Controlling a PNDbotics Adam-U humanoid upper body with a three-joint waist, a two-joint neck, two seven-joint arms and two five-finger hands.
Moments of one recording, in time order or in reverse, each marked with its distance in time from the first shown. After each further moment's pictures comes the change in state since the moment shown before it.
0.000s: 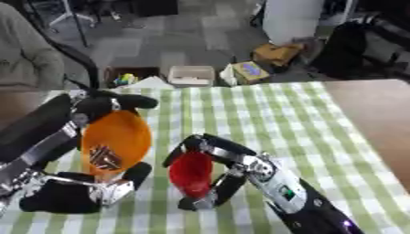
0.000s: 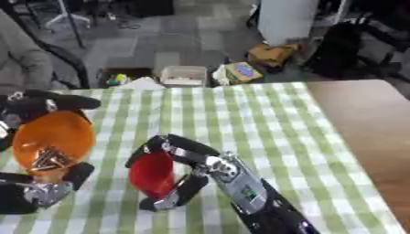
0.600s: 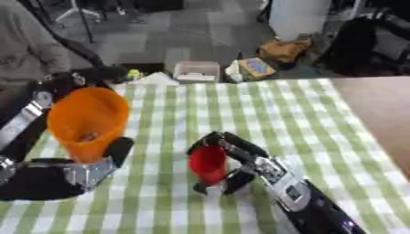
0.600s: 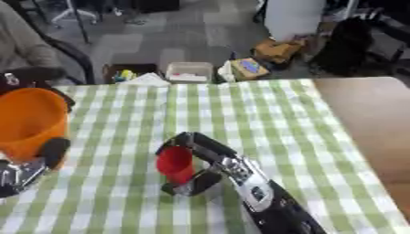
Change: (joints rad) left arm 0.038 -0.006 0.053 -0.019 0.218 0.025 0.092; right arm 0.009 -0.003 -0.081 0.128 0.178 -0.053 -0.138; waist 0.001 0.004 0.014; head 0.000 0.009
